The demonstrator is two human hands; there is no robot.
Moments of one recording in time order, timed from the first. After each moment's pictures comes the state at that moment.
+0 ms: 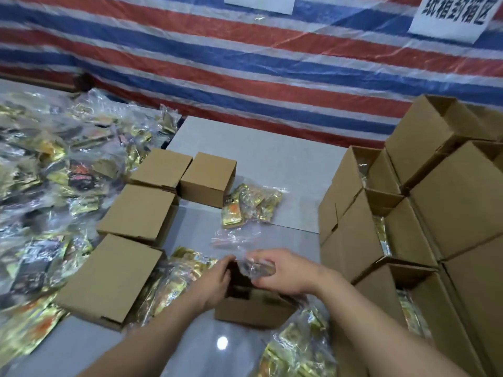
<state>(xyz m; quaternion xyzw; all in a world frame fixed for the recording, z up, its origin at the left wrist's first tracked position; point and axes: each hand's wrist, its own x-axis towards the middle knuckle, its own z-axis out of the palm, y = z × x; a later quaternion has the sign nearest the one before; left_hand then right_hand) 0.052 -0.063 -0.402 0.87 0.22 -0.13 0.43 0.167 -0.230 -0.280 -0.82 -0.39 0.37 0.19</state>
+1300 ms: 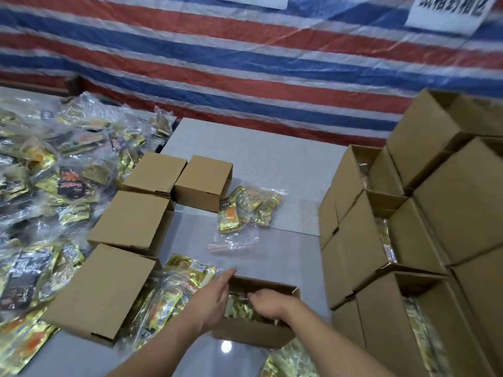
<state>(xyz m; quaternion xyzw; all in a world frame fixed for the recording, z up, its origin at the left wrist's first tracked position) 0.045 -0.073 -0.414 0.89 0.18 -0.09 0.42 0.166 -0.217 -0.414 -0.83 -0.23 0.49 0.09</state>
